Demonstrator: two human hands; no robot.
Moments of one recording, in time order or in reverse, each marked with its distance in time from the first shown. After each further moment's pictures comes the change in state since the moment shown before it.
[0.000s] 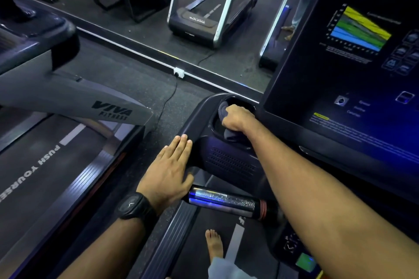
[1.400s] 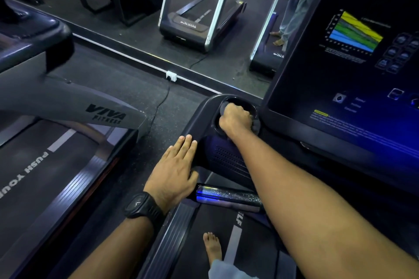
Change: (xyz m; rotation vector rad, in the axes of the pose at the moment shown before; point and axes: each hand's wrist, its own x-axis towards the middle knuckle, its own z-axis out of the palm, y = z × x) left_hand -0.003 -0.002 -0.003 -0.073 0.042 0.041; right_hand -0.035 -0.028 0.012 0.033 0.318 0.093
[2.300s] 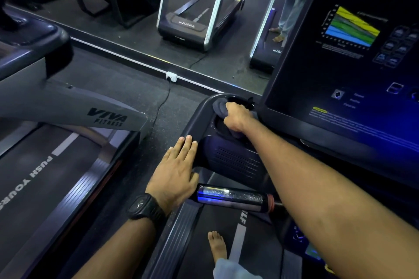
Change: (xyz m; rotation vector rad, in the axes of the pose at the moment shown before) left_hand 0.001 0.001 0.000 0.040 -0.044 -0.011; right_hand 0.028 0.019 0.000 -0.037 -0.230 -0.119
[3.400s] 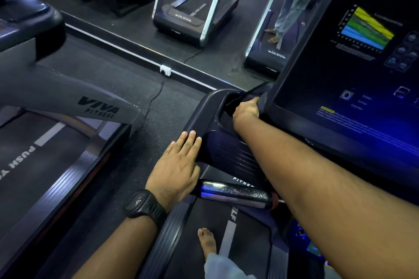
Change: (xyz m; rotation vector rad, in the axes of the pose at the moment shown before) left_hand -0.003 -0.006 0.004 -0.020 0.040 0.057; right_hand 0.004 -0.010 0.007 -1.164 -0.166 -0.008
